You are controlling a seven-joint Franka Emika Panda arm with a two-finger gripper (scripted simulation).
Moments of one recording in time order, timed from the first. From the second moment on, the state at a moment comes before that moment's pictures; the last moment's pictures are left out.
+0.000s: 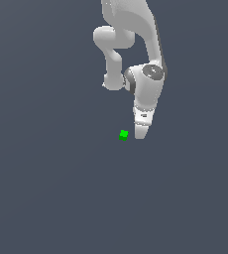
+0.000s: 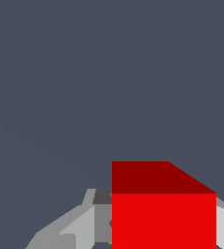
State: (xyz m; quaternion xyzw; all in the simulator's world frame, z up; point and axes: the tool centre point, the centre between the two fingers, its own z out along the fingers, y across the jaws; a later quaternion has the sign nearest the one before) arm -0.088 0.124 0.113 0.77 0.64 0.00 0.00
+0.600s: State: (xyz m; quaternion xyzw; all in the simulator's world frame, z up) arm -0.091 0.112 0.109 0.77 0.64 0.00 0.00
